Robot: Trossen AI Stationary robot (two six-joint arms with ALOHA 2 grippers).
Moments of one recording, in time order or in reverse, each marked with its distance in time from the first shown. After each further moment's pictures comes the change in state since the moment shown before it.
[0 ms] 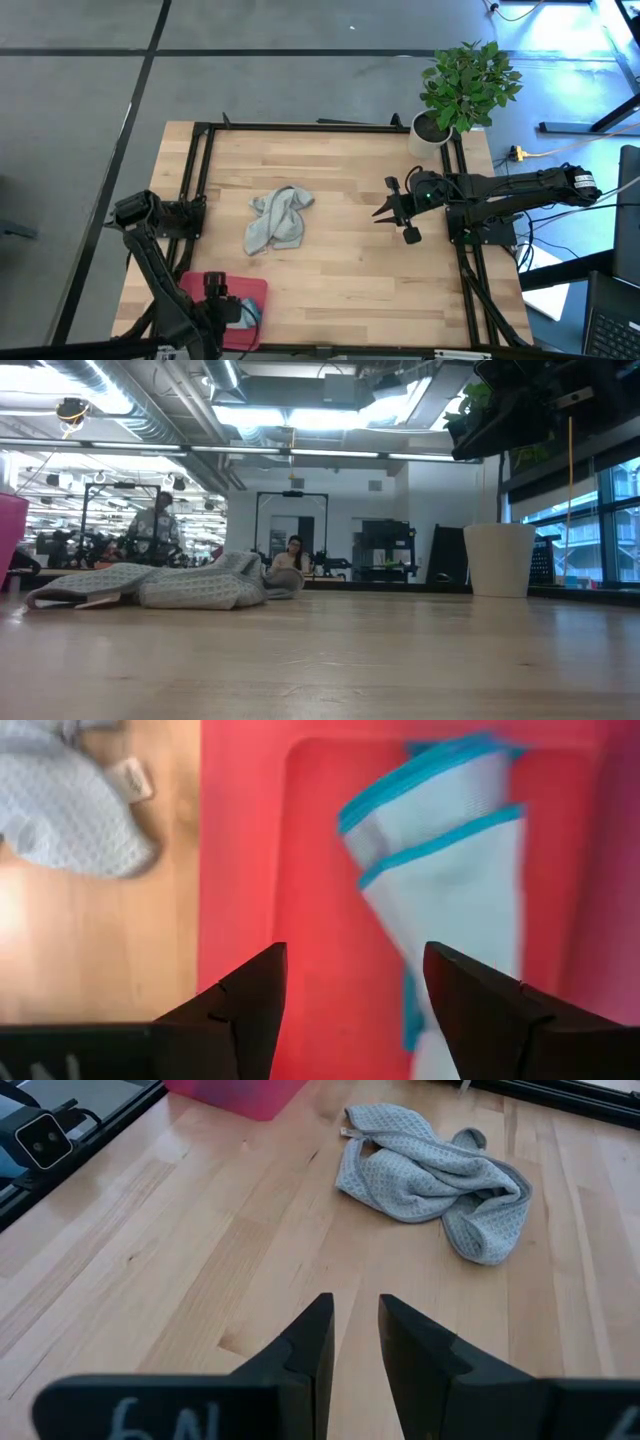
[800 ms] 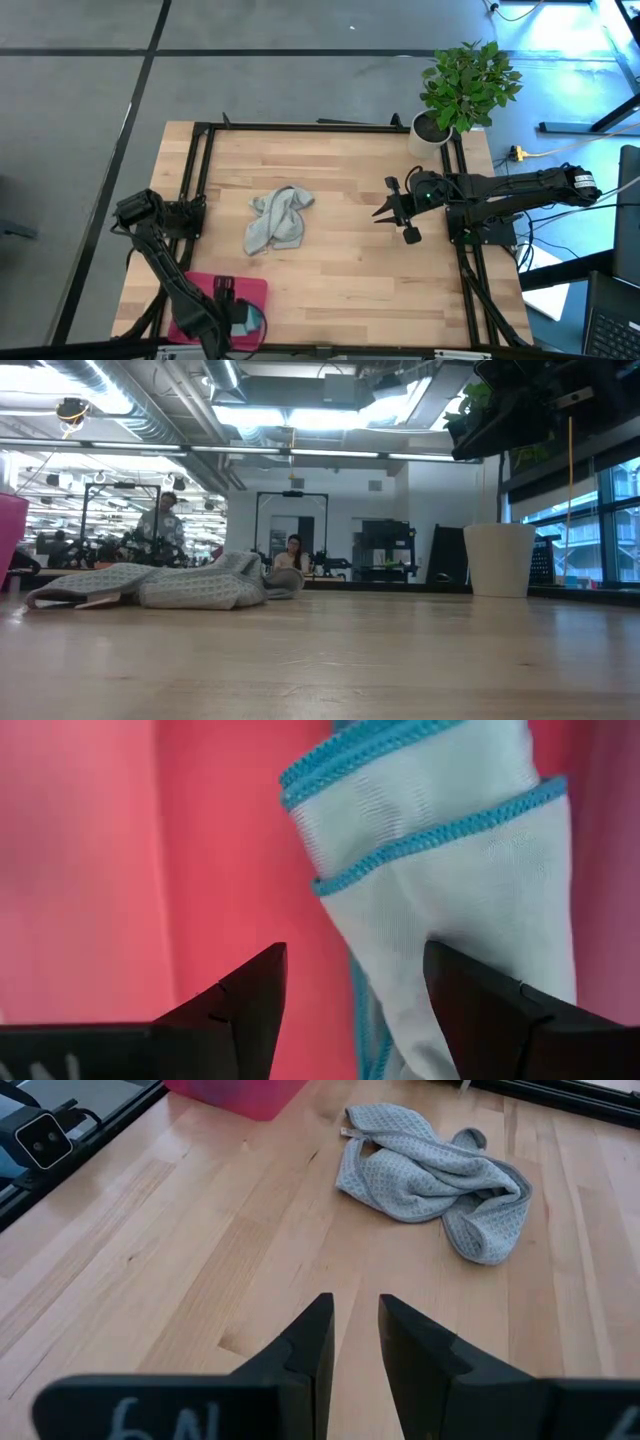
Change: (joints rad) left arm 0.045 0.001 -0.187 0.325 0.133 0.120; right arm 0.000 0.000 0.000 0.000 0.000 0.000
